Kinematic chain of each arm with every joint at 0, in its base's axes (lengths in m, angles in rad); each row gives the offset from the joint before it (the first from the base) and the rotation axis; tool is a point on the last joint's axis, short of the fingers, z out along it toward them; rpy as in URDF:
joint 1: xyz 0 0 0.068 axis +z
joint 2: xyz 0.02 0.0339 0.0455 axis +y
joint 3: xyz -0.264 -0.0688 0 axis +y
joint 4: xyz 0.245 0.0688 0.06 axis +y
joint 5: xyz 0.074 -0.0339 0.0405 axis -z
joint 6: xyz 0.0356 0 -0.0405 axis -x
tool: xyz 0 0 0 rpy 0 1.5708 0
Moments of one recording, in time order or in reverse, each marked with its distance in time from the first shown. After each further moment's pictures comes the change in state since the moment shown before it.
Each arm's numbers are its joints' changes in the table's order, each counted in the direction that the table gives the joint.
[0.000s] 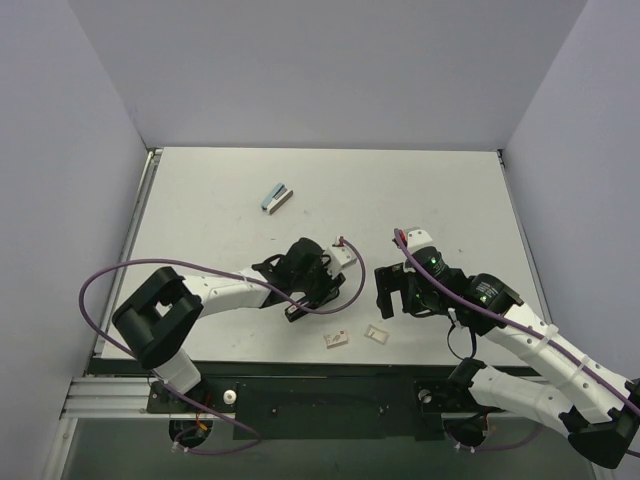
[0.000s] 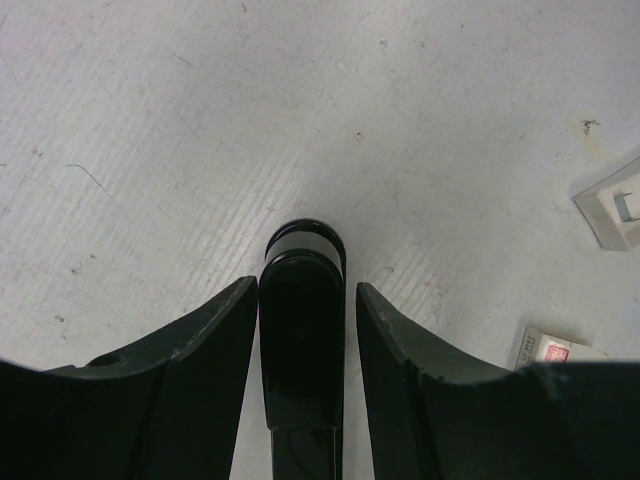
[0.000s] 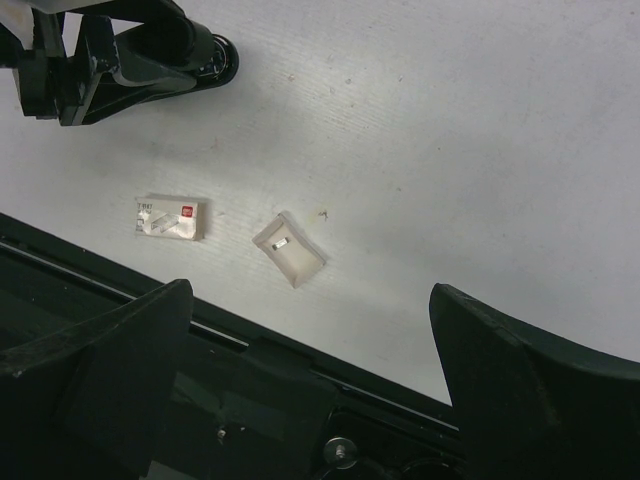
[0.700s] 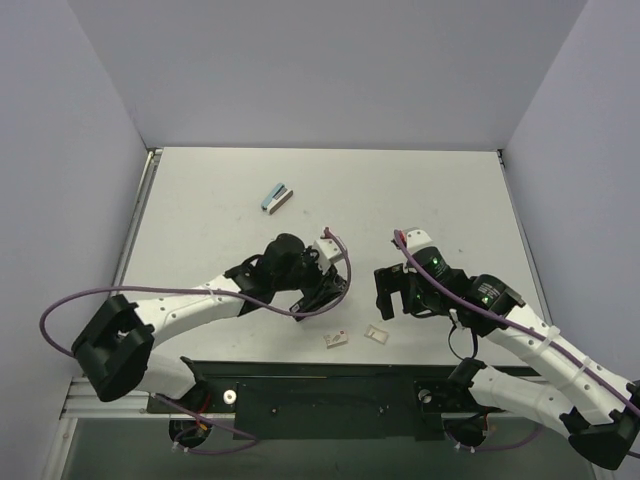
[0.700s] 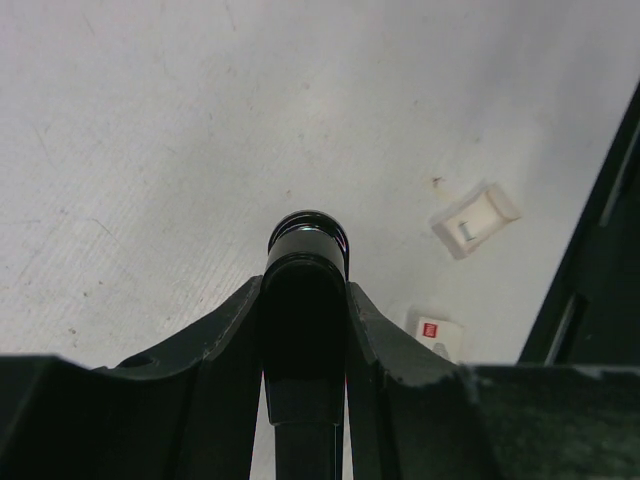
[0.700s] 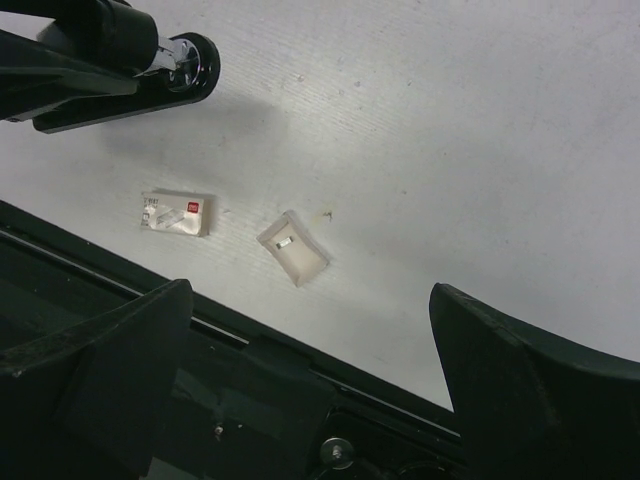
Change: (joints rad) left arm 0.000 -0.212 0.047 0.010 0.099 0.062; right arm 0.000 -0.009 0.002 -0.007 -0.011 0.017
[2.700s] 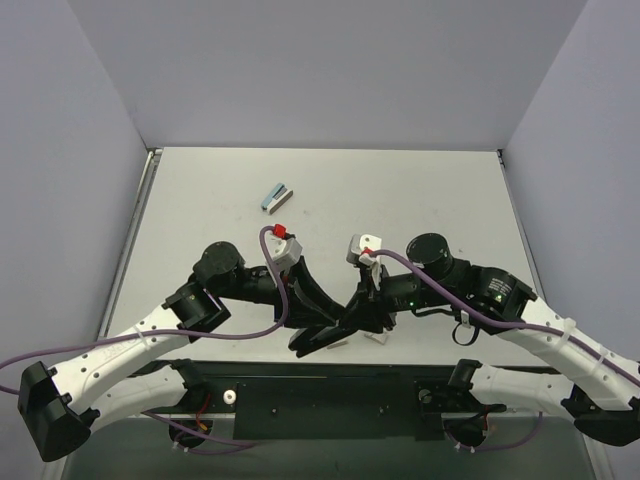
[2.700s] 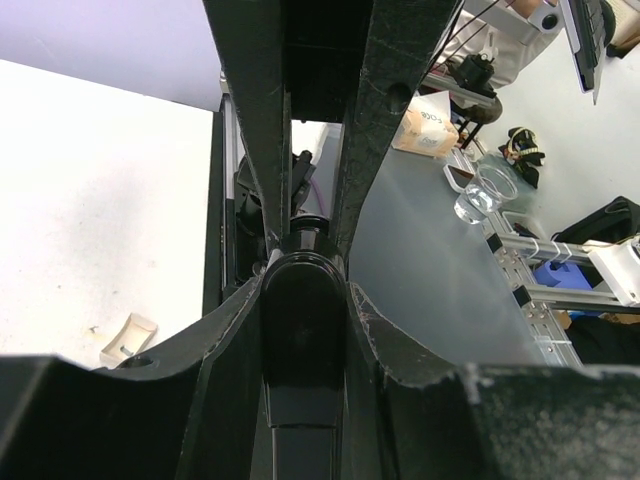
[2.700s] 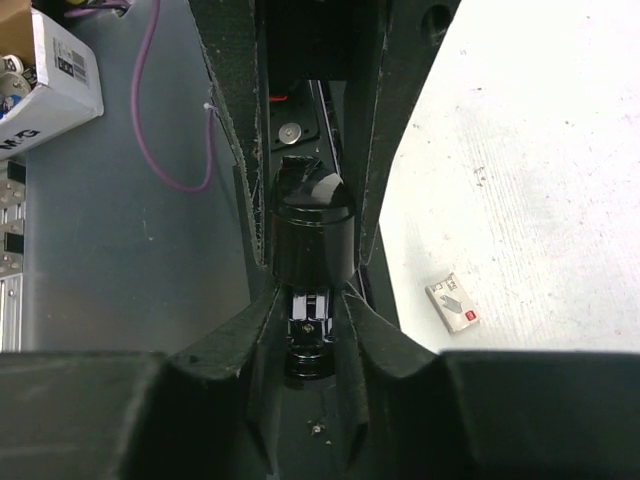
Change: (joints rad) left arm -0.006 -0.478 0.047 -0.196 0.640 0.482; right arm 0.190 0.077 -0.258 -0.174 -0.678 0.308
